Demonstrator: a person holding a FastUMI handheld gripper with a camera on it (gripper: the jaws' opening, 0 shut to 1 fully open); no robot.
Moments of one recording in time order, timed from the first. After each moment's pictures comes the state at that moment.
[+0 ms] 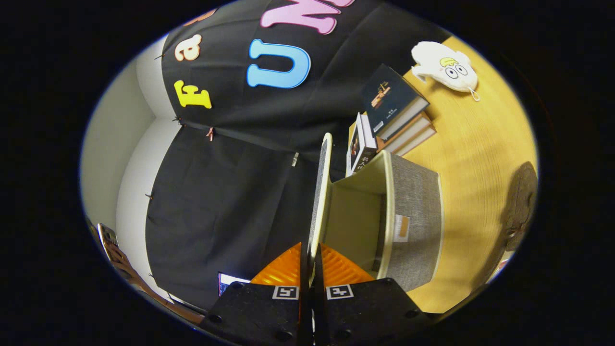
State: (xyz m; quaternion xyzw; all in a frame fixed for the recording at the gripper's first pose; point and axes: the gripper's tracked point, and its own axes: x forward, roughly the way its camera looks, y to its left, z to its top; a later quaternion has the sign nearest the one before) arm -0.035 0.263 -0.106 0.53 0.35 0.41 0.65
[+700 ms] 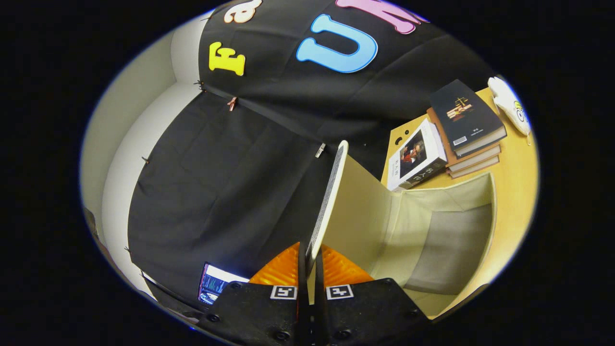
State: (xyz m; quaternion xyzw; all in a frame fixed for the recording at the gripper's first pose) arm -0.040 0.387 -0.015 0.46 0.33 0.47 0.68
